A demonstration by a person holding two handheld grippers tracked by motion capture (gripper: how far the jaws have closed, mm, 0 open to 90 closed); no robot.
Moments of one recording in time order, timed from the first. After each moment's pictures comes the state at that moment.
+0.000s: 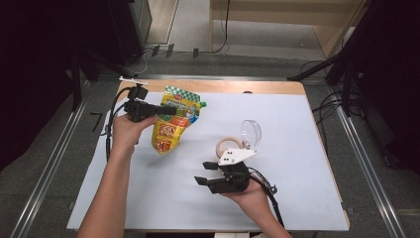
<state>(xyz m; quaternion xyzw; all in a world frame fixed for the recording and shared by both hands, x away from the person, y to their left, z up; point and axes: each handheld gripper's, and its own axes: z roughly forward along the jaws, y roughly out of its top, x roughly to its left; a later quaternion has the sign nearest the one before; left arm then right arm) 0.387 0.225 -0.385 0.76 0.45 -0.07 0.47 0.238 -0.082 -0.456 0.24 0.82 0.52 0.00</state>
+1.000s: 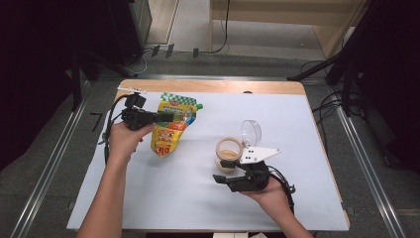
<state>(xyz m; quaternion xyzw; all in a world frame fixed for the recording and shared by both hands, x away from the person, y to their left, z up) 0.367 0.233 -0.393 0.76 0.45 -0.05 0.46 0.242 -0.127 -0.456 0.25 0.82 0.52 0.01</state>
